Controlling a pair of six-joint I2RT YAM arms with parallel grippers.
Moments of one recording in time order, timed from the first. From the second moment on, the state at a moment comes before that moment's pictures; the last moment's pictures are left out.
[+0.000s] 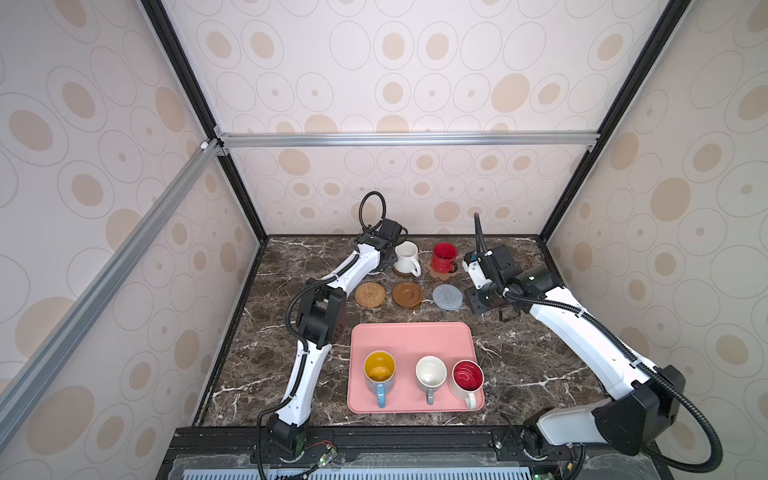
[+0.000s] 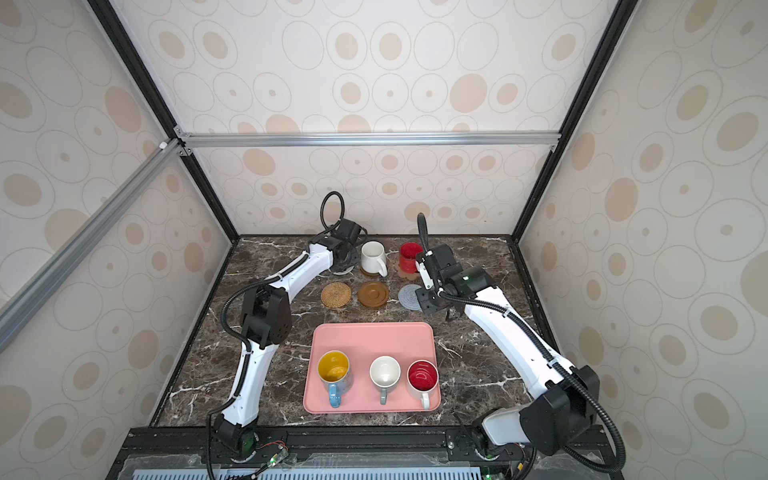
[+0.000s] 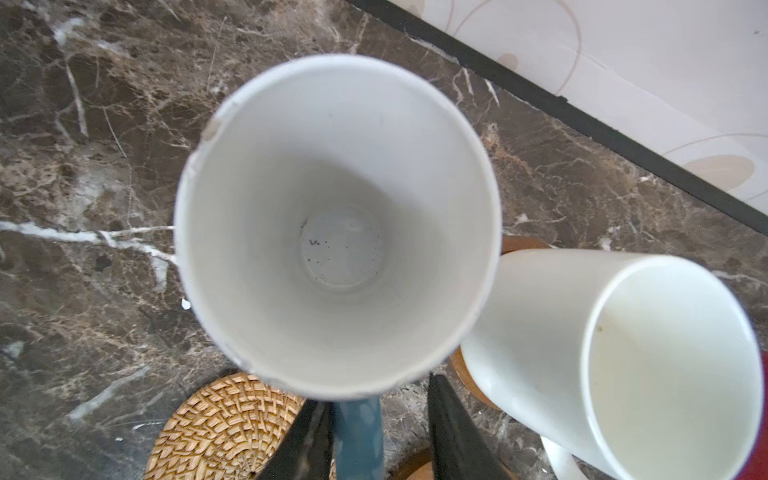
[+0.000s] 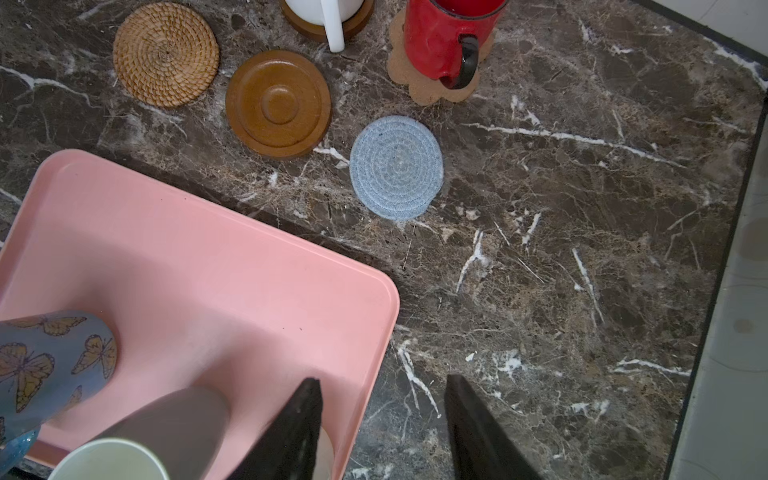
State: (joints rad) left arm -0.46 2.36 2.16 -0.81 -0.31 -0.83; right arm 0.46 1.38 1.35 -1.01 0.11 0.05
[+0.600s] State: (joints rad) left arm -0.48 2.32 2.11 -0.79 -0.29 -0.81; right arm 0.46 1.38 1.35 -1.01 0.11 0.05
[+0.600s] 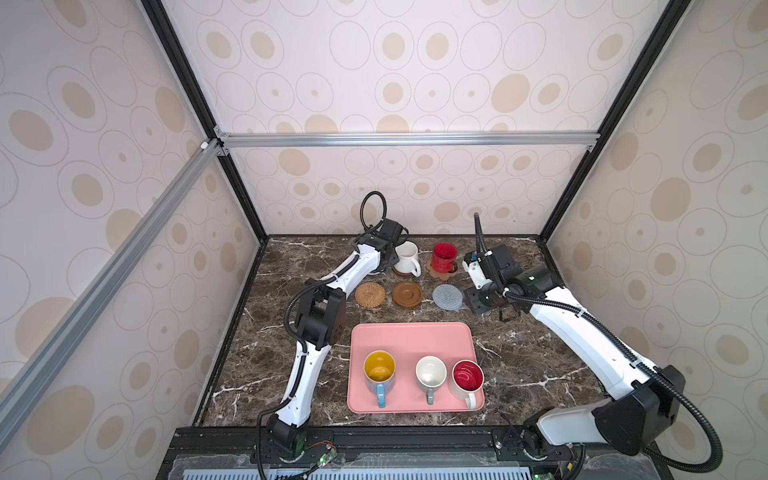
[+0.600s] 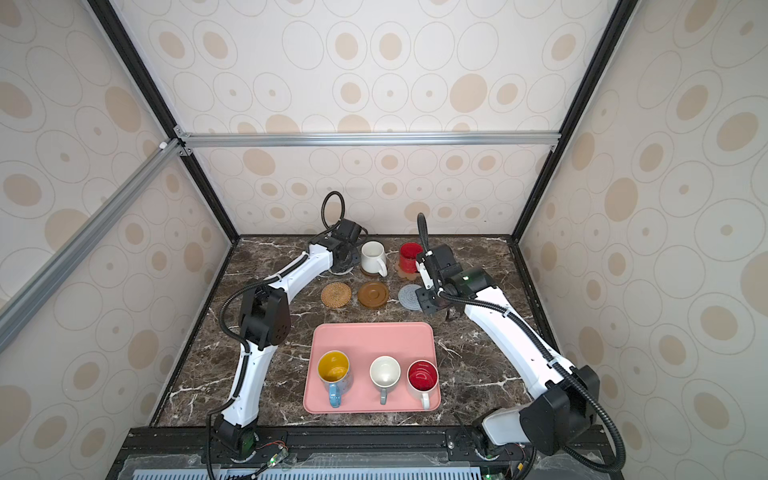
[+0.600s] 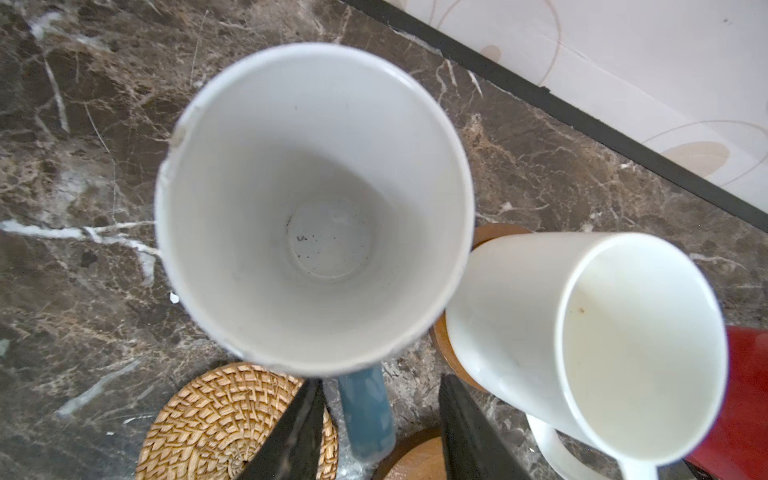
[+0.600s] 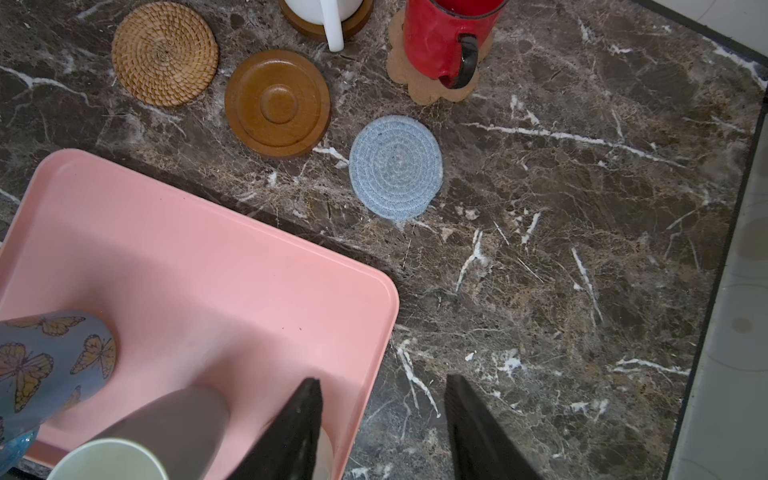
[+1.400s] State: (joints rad) left arm -0.52 1.48 1.20 -0.47 -0.11 -0.66; right arm 0.46 1.38 1.36 -1.13 0.09 0.24
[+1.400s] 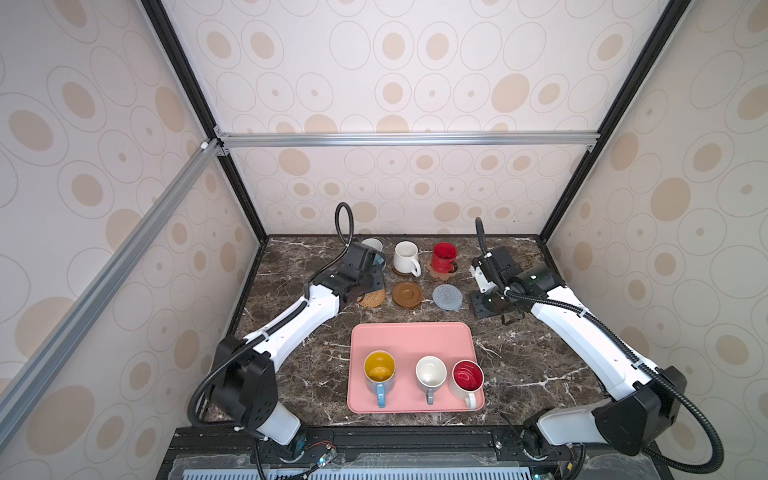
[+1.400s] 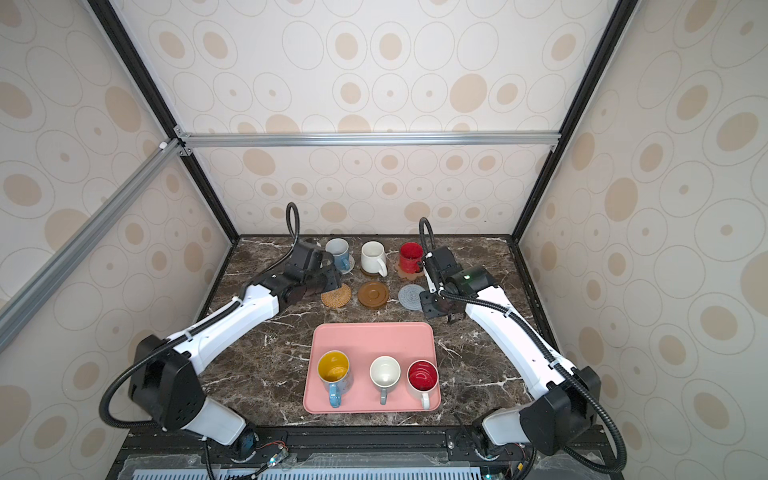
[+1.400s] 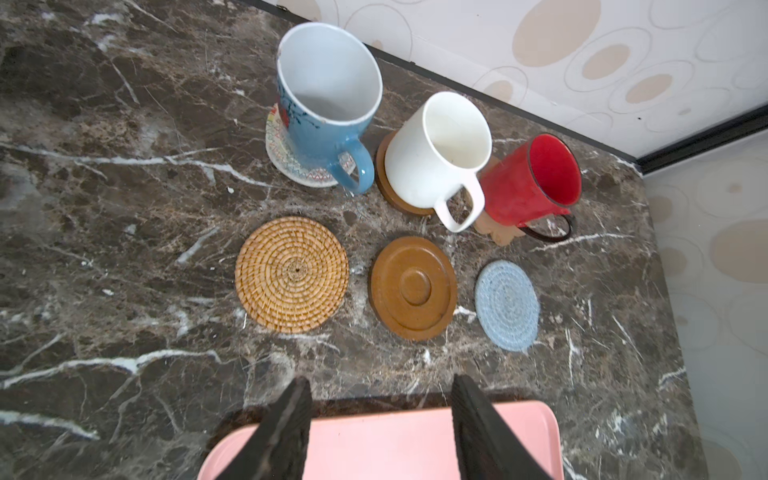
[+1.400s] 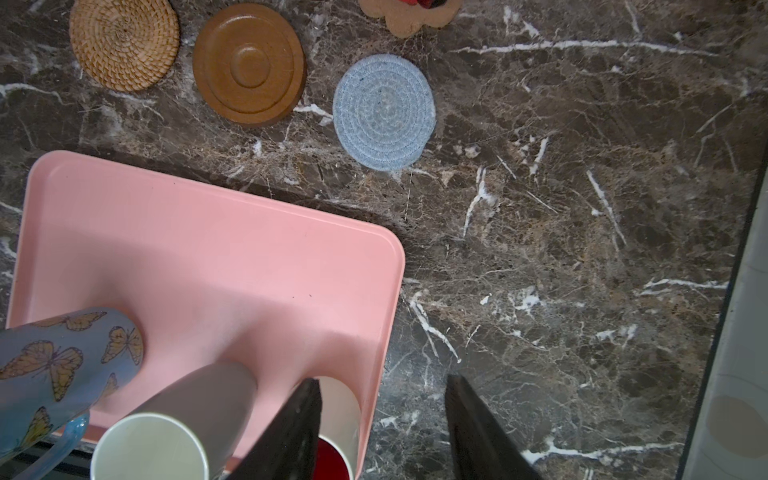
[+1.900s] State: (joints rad) left arm -0.53 1.15 0.94 -0.43 -0.06 -0.63; right arm 0.46 1.28 1.22 -1.08 0.00 0.38
